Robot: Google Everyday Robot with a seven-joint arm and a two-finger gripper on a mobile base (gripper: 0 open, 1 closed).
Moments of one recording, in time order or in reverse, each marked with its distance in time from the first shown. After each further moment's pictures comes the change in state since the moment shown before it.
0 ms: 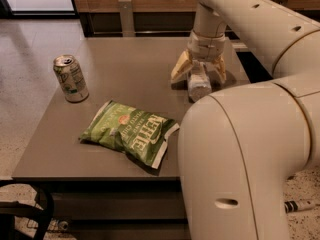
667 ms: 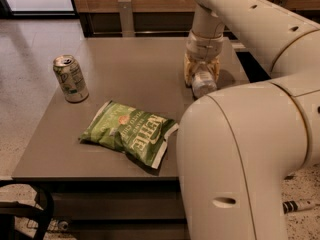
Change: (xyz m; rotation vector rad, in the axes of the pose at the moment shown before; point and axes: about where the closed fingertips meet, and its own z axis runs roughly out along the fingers) arm -0.008 0.003 0.004 -0.005 -0.023 -0.001
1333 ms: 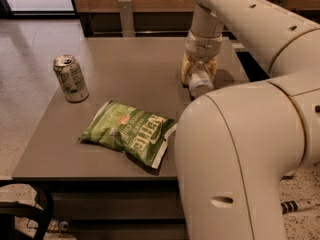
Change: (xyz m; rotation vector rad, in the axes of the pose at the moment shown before) arm 0.000 0.000 -0.001 0.000 0.000 0.000
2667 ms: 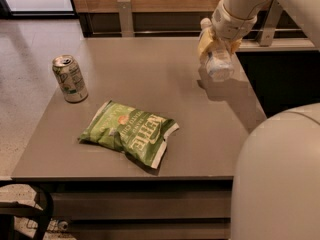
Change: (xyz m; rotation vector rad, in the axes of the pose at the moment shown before) arm -0.004 -0.031 -0.083 -0.066 -0.322 -0.122
